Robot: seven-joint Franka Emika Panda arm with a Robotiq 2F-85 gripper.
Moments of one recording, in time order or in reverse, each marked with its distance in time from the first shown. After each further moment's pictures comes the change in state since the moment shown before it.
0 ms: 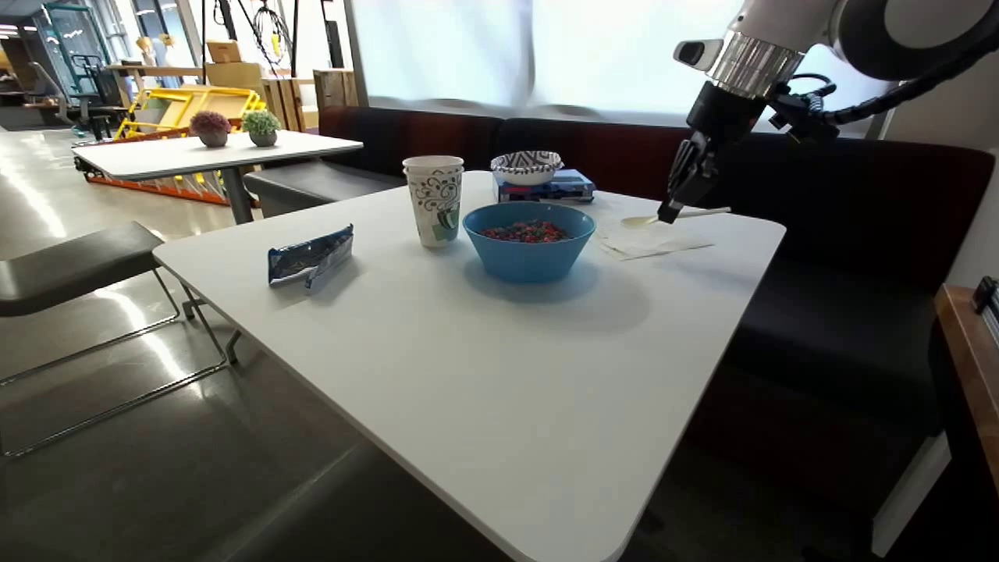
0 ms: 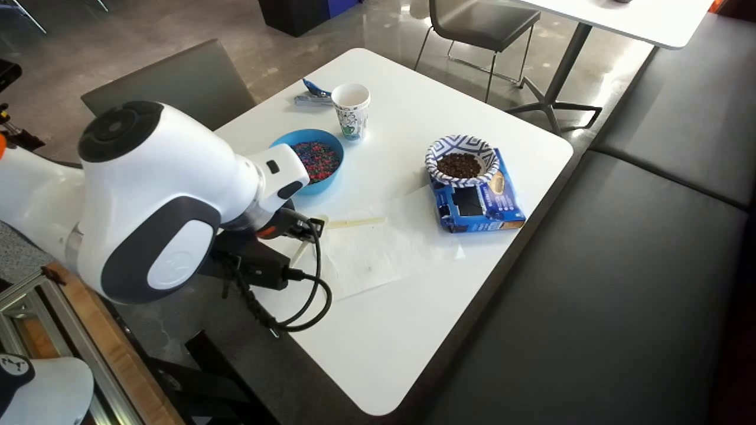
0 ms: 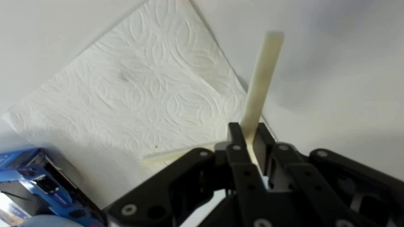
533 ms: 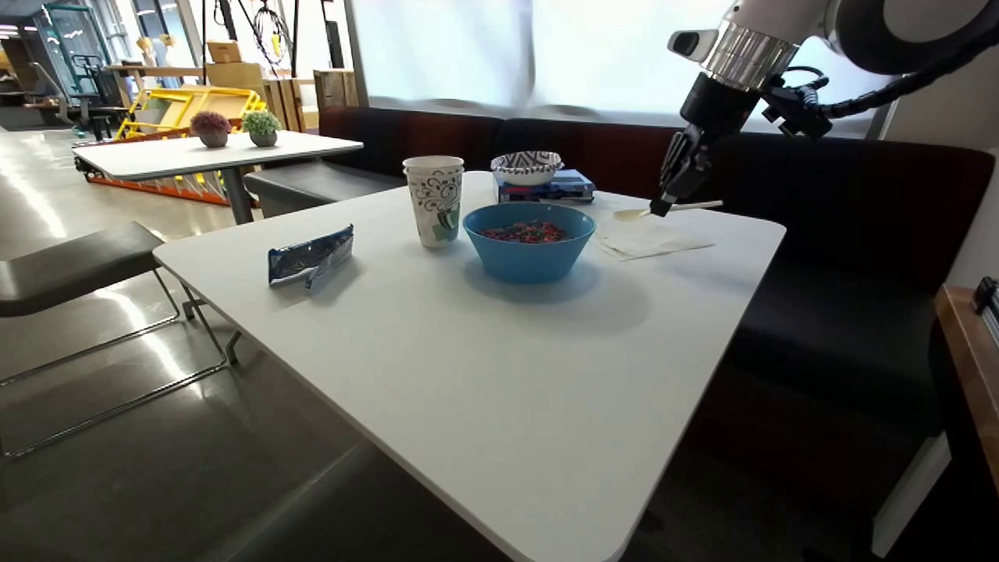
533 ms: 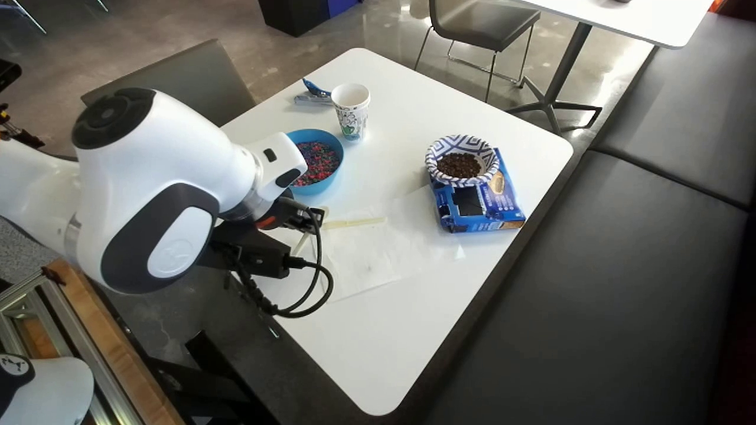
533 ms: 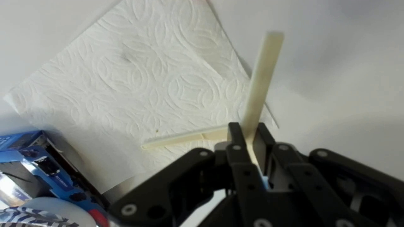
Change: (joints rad) arm -0.022 -0.017 0.042 0.007 -0.009 0.001 0.008
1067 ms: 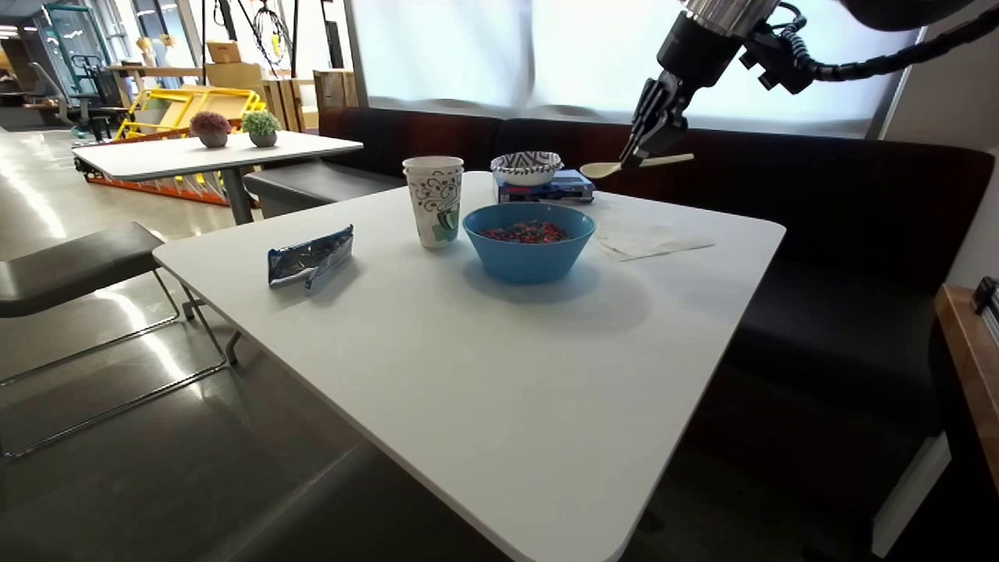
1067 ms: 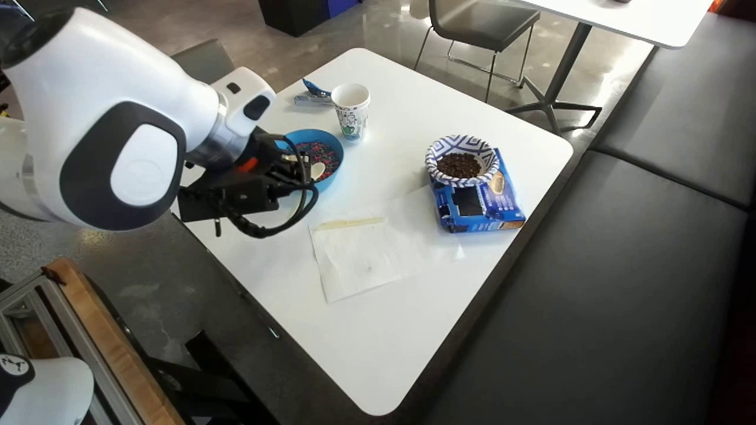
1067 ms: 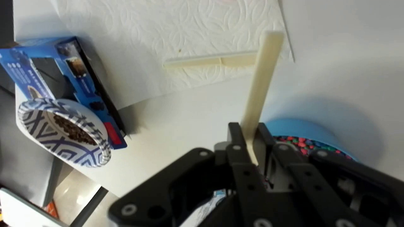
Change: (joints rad) arm 0.057 -0.174 0.076 0.001 -0.038 0.002 0.039
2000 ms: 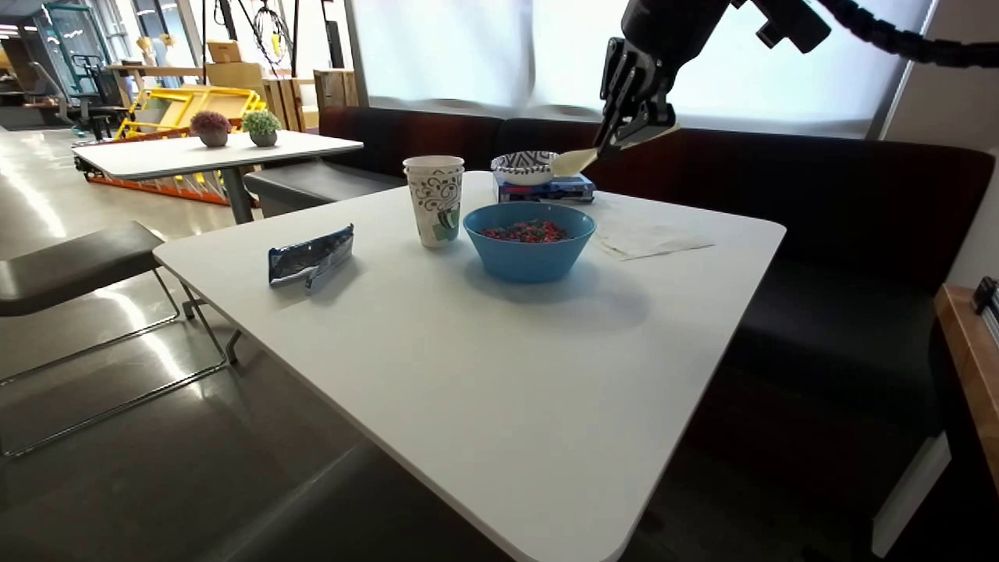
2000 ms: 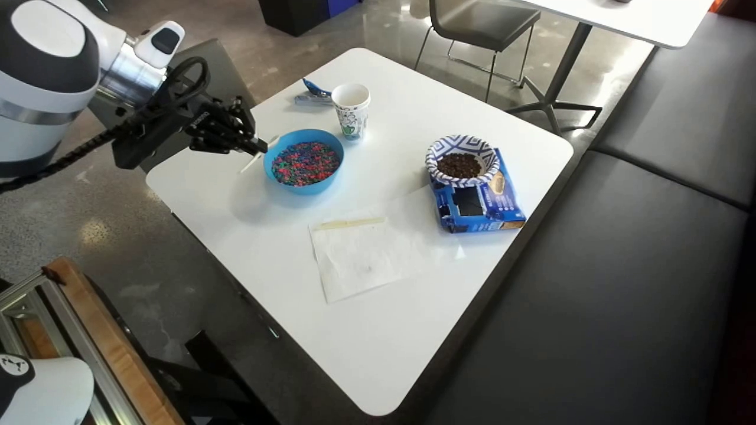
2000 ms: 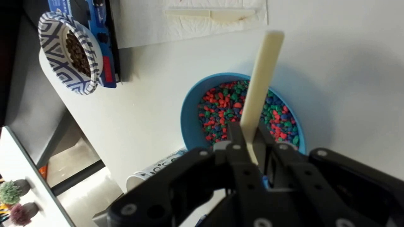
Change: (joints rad) arm 0.026 -0.279 0.370 0.003 -0.178 -0.259 0.342
